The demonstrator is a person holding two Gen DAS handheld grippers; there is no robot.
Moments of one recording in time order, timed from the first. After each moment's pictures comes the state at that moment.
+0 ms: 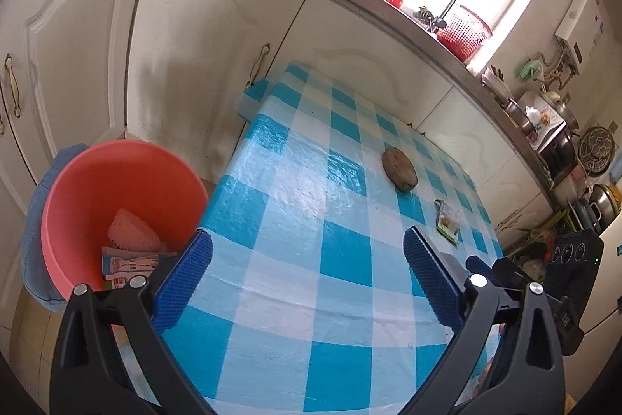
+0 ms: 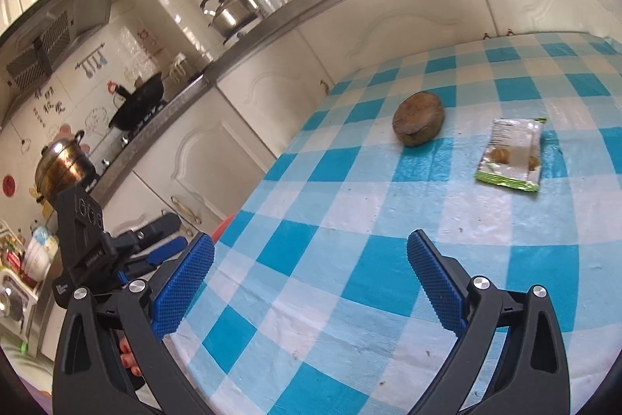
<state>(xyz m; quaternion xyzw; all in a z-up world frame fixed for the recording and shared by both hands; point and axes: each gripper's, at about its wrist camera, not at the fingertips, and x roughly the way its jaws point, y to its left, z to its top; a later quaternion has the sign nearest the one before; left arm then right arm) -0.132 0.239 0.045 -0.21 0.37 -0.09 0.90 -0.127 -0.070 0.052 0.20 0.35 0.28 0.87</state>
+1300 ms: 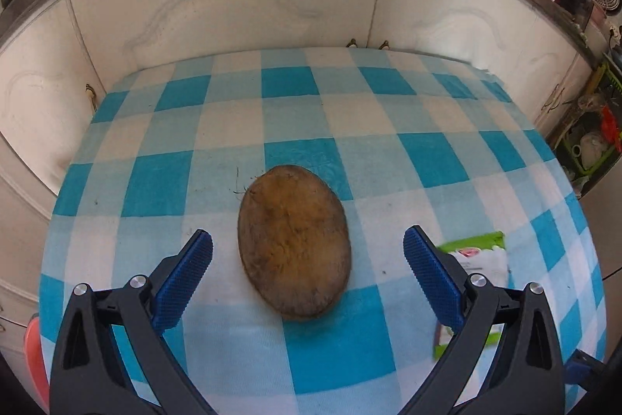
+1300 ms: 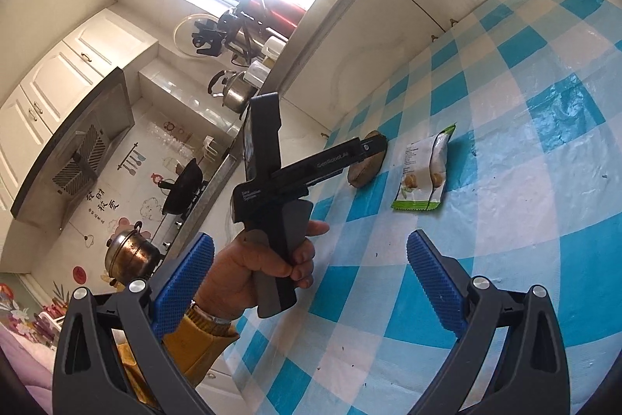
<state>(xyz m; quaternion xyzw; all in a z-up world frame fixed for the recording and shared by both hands) 0.079 0.014 0.011 0.05 0.45 -0.13 0.88 -0.119 -0.203 0.027 0.39 0.30 0.32 0.81</state>
